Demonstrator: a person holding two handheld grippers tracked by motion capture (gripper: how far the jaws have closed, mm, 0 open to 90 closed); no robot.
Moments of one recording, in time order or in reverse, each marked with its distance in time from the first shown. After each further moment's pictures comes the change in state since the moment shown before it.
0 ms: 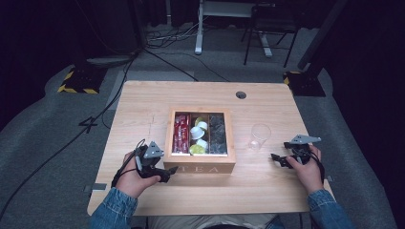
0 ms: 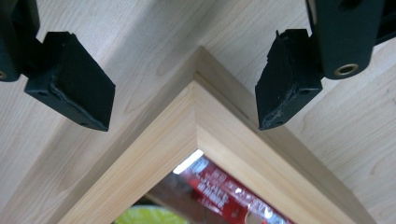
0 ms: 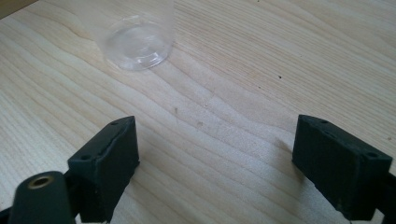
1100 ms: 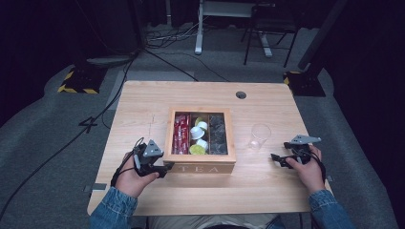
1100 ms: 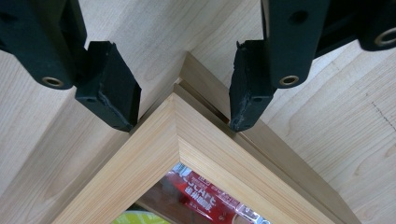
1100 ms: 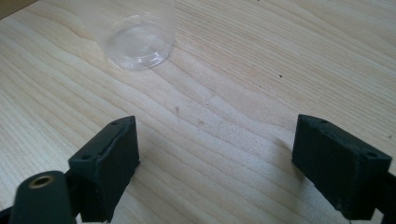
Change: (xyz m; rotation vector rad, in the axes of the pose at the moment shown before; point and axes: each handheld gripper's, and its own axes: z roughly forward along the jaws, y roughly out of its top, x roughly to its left) left arm 0.005 0.004 -0.006 0.013 0.016 0.017; right arm 0.001 0.000 0.000 -0.001 0.000 0.004
